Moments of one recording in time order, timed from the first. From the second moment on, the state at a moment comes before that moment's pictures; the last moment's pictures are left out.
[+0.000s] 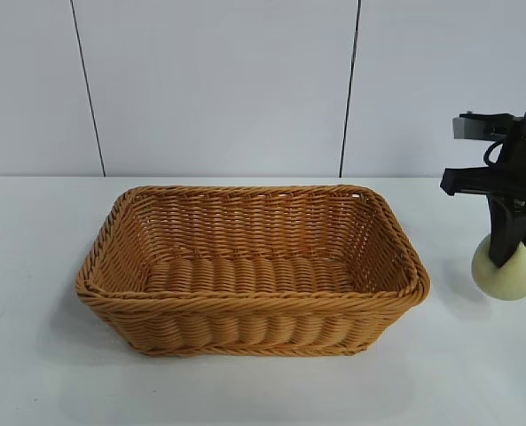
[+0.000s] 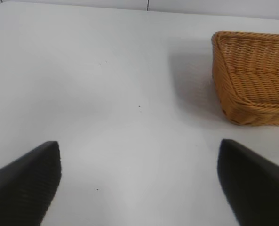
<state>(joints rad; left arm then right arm) 0.00 -0.01 -0.49 -0.06 1.07 -0.02 0.02 1.93 -1.29 0.10 0.92 -0.02</state>
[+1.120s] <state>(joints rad) 0.00 -0.01 -0.49 -0.06 1.07 -0.02 0.43 1.78 -1.56 0.18 0.96 0.01</state>
